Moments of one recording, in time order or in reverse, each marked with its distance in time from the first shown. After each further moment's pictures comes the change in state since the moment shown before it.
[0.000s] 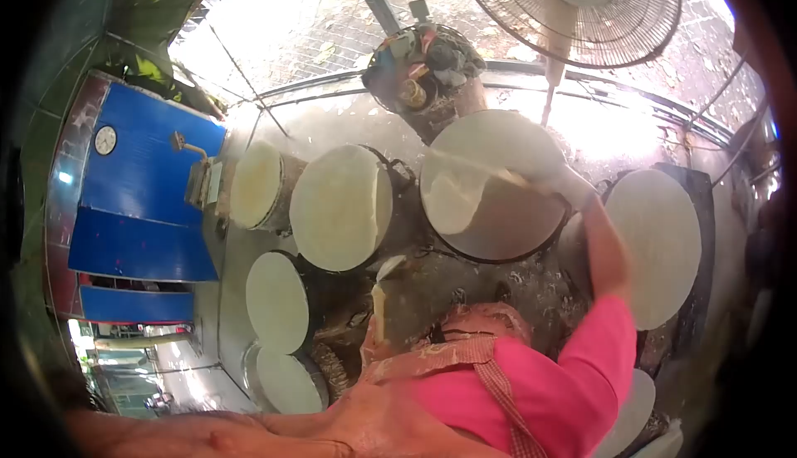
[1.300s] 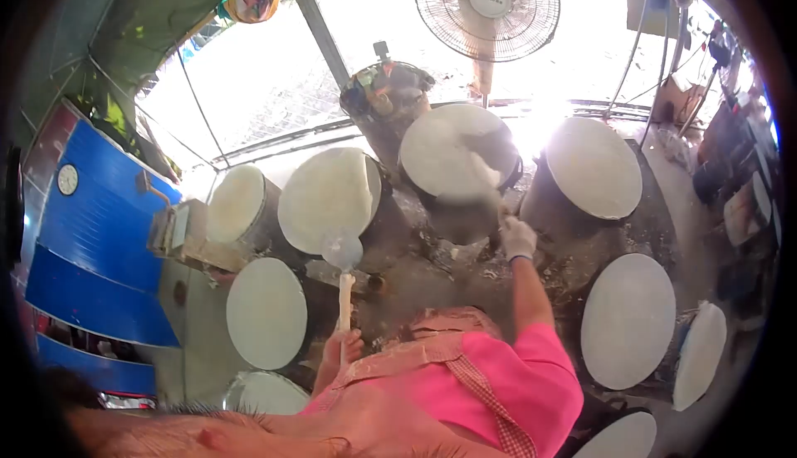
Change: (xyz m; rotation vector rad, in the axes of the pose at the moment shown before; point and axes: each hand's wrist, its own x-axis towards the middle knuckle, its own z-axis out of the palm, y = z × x) left_hand -0.041 0.008 -0.184 -0.875 -0.836 -0.739; right_hand -0.110 -0.093 0.351 -0.407 0.984 0.630
